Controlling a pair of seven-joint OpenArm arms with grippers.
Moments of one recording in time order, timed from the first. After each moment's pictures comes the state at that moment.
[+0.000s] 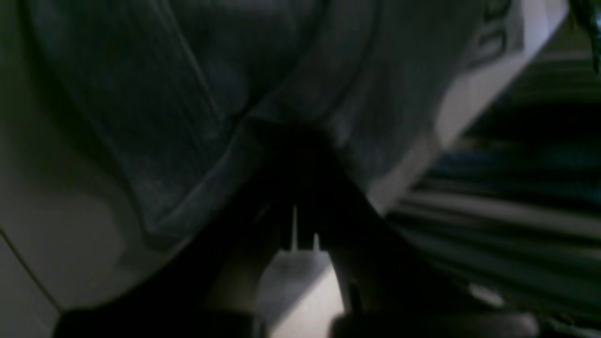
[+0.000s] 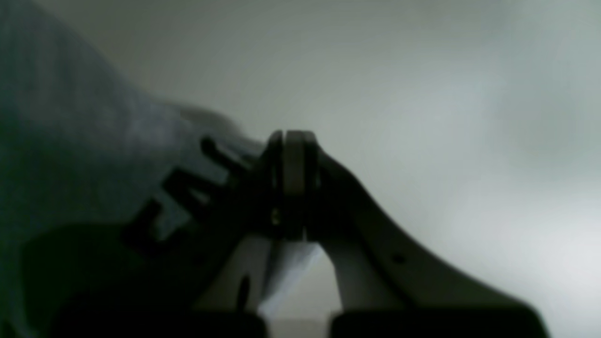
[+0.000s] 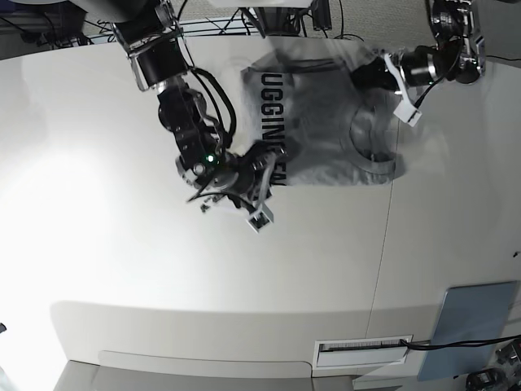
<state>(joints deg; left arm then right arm) 20.9 -16.4 -16.2 86.5 -57.5 -43.6 65.4 10.6 3.2 -21.6 81.9 5.8 16.5 -49.7</state>
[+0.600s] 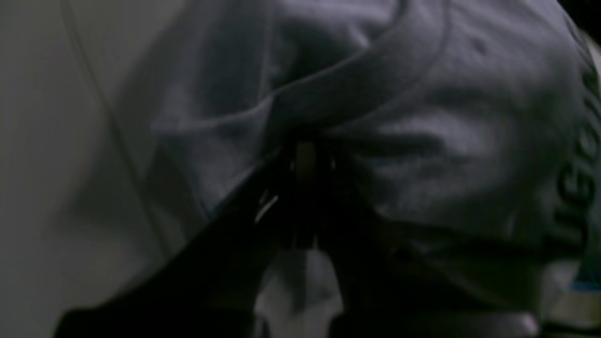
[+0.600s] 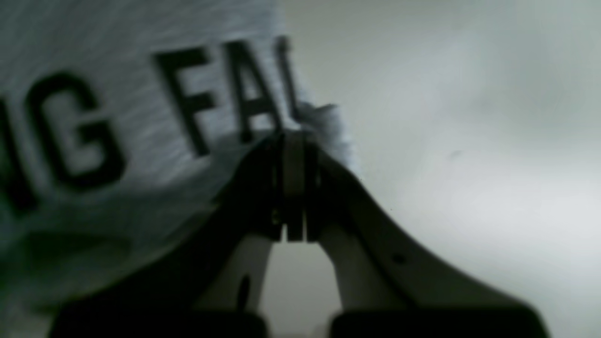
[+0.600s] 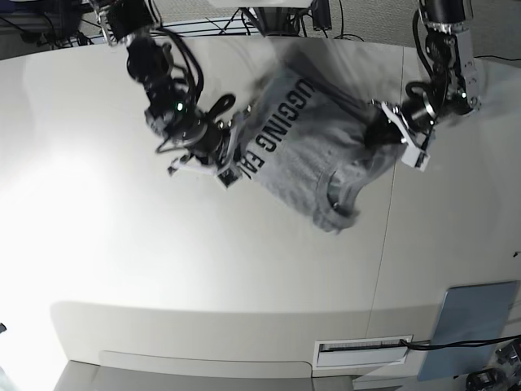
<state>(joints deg) 9.1 -15.0 -15.6 79.9 -35.4 -43.5 42.5 -4.0 12.6 -21.6 98.9 4.5 14.4 -48.9</state>
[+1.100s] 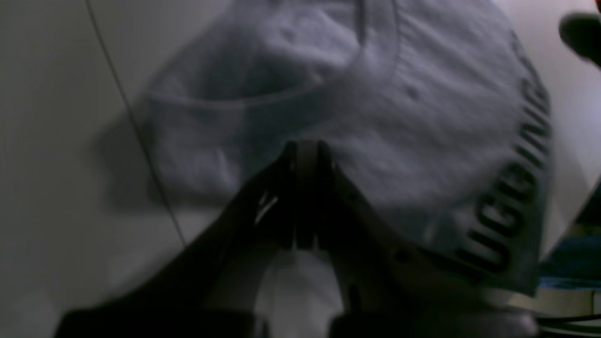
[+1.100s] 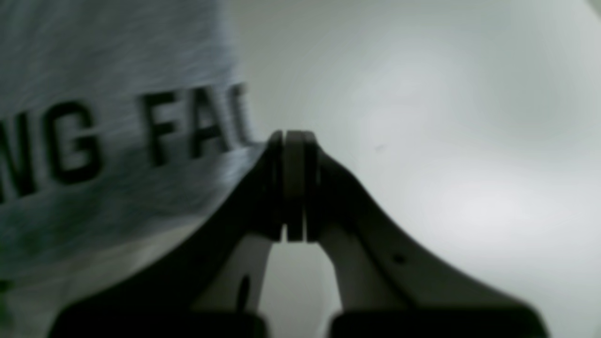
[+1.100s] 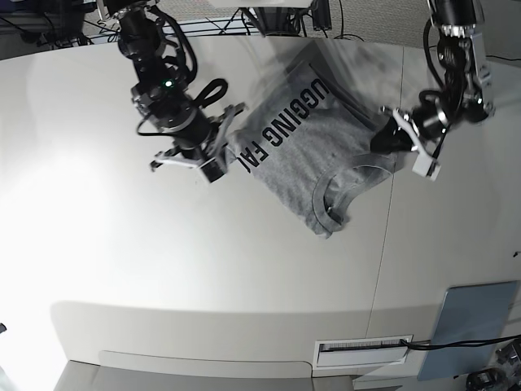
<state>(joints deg) 12.3 -17.8 -17.7 87.9 -47.8 -42.9 51.8 -9.8 12.8 -15.5 109.6 -0.4 12.3 -45.8</state>
